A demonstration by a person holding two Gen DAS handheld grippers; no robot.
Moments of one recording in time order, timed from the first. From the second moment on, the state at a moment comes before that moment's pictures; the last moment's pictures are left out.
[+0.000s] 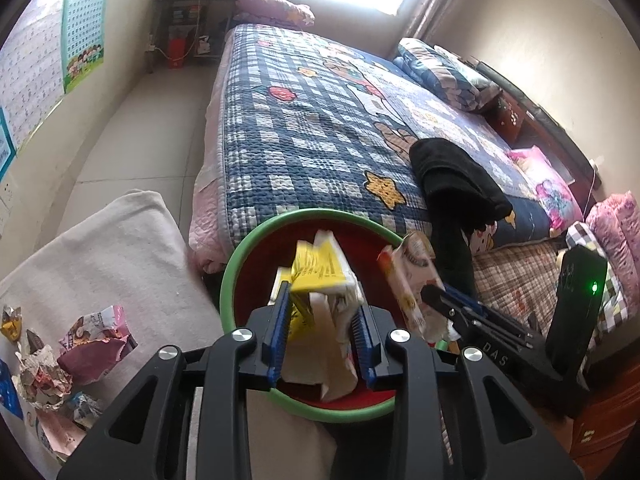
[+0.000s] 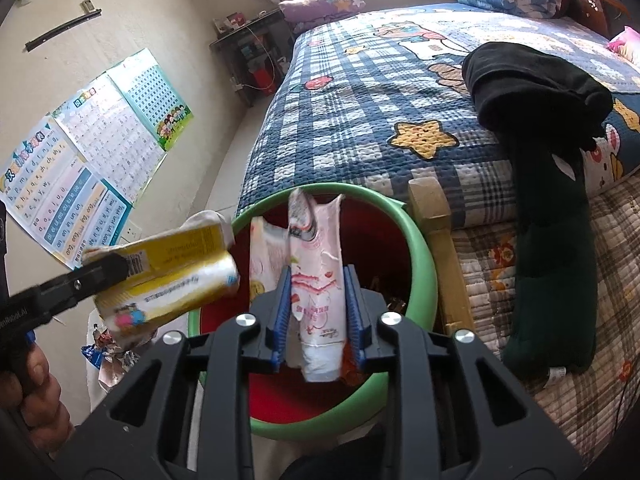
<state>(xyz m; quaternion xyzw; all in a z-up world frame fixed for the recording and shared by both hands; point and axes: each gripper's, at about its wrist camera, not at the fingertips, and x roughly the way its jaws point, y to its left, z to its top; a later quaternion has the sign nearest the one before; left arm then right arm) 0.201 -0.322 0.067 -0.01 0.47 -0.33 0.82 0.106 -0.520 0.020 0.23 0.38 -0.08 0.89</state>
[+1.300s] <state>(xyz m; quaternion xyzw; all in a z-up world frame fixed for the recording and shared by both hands) 0.129 -0.046 0.064 -0.09 0.44 -0.14 0.88 0.103 -0.314 0.044 0.11 0.40 0.03 0.91</state>
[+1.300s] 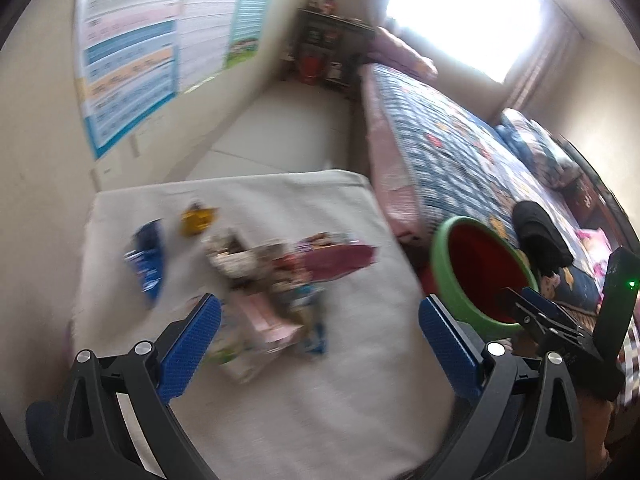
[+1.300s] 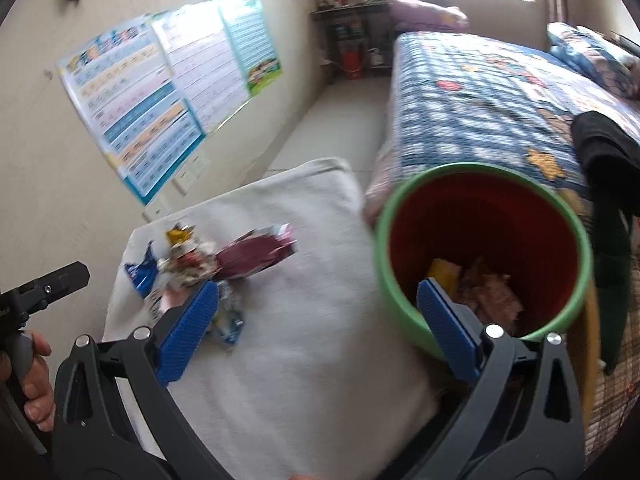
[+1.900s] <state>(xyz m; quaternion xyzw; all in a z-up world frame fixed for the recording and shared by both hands) 0.115 0.096 0.005 -0.17 0.46 -0.03 0.87 0.126 -0.227 0.011 0.10 0.45 0.09 0.88</state>
